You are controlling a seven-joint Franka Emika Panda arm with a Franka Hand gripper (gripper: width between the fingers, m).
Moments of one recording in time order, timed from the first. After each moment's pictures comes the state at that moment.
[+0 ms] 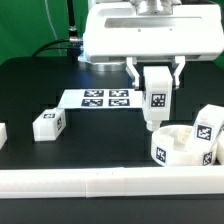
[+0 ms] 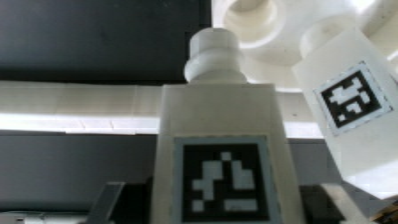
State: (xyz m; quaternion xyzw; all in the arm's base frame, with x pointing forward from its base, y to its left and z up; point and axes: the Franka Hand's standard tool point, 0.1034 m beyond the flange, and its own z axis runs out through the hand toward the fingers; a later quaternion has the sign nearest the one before) arm 0.584 0.041 0.112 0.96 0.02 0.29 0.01
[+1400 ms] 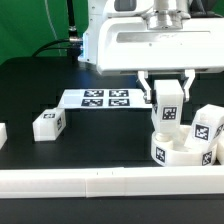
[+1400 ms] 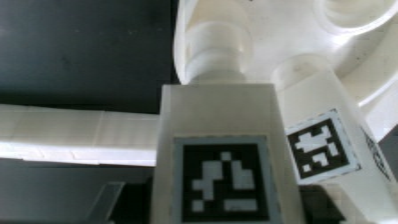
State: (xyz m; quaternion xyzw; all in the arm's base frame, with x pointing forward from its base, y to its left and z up) arm 0.578 0.060 0.084 0.96 0.04 0.28 0.01
